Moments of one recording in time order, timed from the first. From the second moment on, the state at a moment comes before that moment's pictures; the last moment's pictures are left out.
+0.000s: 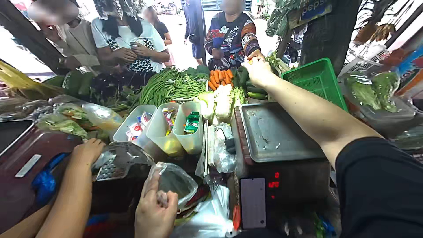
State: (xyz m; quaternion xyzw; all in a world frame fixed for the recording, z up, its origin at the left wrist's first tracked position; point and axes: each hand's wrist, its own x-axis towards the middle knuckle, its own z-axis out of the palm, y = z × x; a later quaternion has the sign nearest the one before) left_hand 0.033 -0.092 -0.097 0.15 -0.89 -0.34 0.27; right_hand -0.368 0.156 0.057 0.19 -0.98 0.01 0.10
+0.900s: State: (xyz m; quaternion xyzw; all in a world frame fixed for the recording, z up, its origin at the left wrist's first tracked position) left_hand 0.077 -0.065 -0.099 0.15 -0.92 -0.27 0.24; right_hand -0.157 0.301 0.029 0.29 -0.96 0.04 -0.01
